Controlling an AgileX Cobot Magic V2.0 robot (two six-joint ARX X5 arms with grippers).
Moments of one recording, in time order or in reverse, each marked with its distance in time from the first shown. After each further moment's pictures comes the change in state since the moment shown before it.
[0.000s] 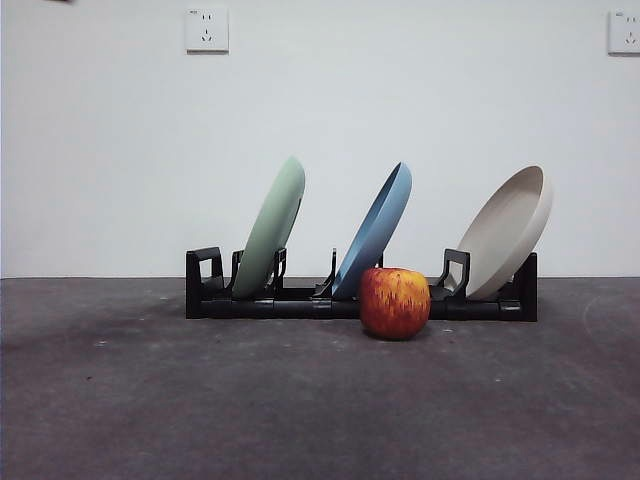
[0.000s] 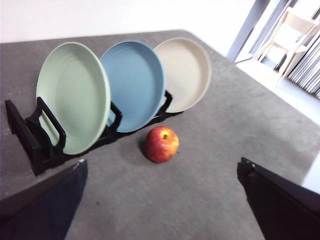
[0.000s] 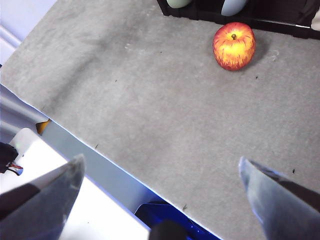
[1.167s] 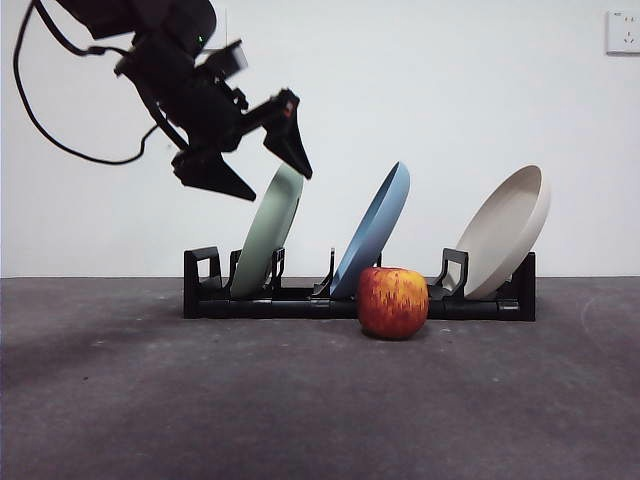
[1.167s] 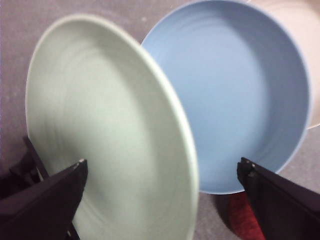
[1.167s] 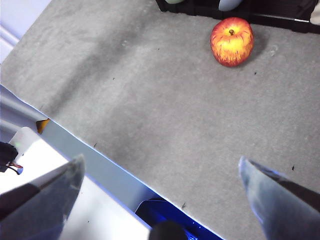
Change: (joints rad) left arm -0.235 0.945 0.510 0.266 -0.324 -0.025; right arm 0.000 0.023 0.000 0.000 0.000 0.000
